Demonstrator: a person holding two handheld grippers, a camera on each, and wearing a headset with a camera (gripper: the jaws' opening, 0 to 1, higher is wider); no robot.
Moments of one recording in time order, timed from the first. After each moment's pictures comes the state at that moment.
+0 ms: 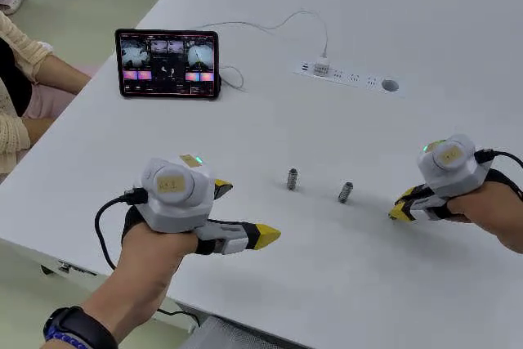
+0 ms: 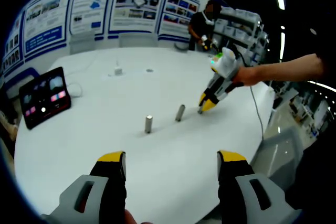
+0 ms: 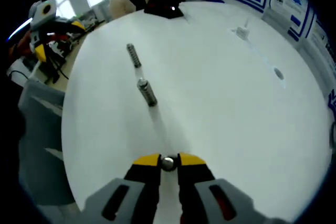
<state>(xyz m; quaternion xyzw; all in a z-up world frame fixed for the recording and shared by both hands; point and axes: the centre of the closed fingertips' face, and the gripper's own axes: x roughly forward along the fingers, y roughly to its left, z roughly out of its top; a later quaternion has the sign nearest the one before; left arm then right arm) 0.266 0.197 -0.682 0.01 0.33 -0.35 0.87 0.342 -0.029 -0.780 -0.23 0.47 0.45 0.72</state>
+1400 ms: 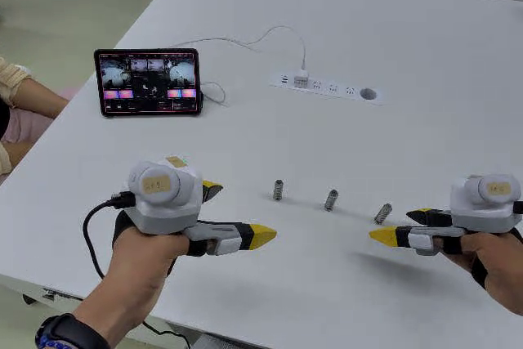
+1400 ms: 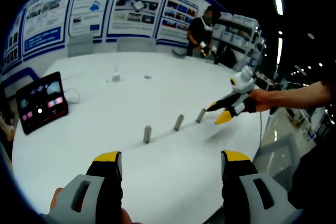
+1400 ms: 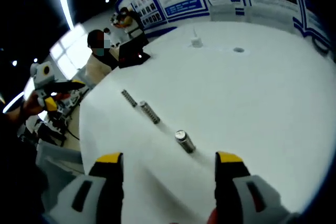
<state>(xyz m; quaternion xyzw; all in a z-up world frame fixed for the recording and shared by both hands) 0.281 0.192 -0.670 -0.01 0.32 -0.37 0.87 0.312 -0.038 -0.749 0.03 0.41 0.36 0.84</state>
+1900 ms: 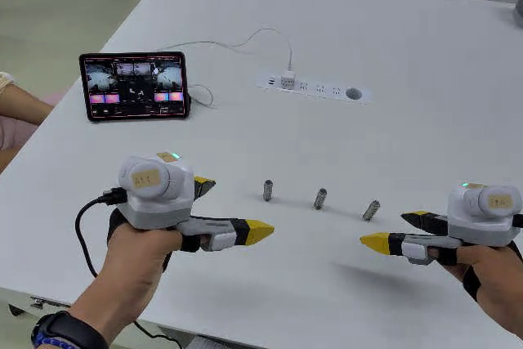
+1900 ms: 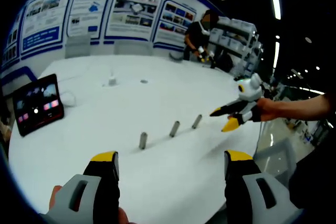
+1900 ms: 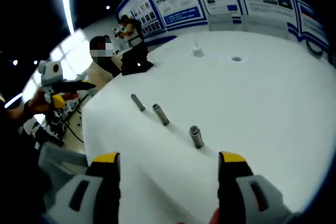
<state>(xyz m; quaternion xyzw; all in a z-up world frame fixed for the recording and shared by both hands) 0.286 0.184 -0.662 -0.03 0.31 -0.38 0.87 0.293 -0.037 -0.728 0.04 0.38 0.35 0.86</state>
